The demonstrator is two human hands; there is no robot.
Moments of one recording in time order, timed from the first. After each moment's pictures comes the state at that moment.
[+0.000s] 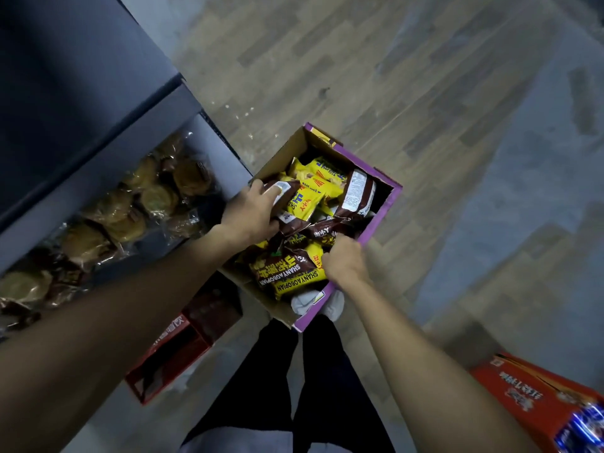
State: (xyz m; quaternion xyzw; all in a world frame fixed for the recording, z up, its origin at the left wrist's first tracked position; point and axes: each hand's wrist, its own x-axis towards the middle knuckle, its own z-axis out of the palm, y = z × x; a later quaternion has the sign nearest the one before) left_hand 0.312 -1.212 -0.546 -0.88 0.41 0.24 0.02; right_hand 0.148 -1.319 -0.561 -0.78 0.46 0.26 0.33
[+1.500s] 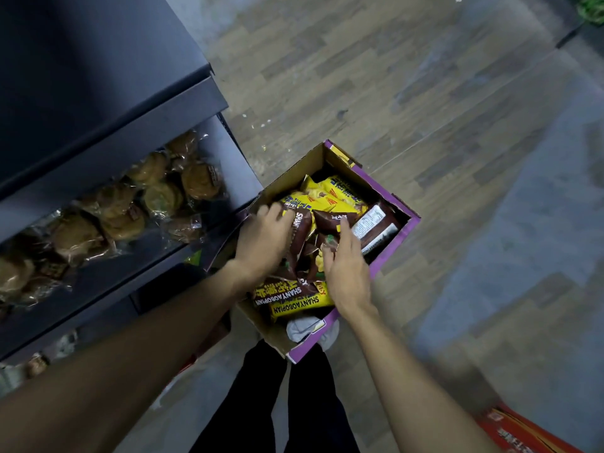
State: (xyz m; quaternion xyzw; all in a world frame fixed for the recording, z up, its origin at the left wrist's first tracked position) left_hand 0.285 -1.204 -0.586 -0.91 0.39 0.10 -0.05; right_hand 0.155 -1.316 -0.614 -0.88 0.36 0.03 0.31
